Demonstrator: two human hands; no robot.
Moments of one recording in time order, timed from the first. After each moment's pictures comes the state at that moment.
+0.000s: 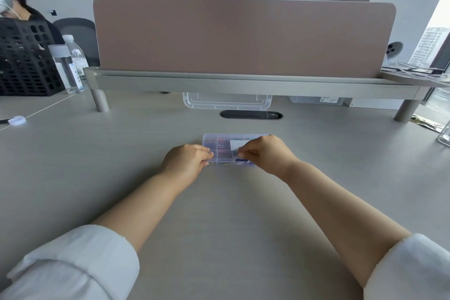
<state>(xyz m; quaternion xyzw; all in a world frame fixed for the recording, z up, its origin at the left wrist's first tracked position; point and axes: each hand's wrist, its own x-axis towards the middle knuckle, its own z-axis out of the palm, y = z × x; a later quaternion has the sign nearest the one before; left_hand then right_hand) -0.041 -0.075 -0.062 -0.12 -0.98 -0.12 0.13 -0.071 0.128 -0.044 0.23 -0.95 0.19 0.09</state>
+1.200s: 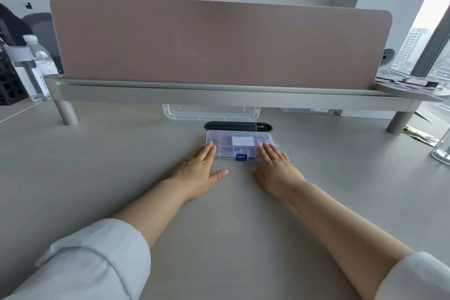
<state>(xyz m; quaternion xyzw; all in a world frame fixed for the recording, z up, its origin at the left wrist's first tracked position) -0.110 -0.029 -0.059 -0.11 -0.99 -0.10 -0.04 -0.130 0.176 -0.070 0.12 -0.99 0.09 -0.01</state>
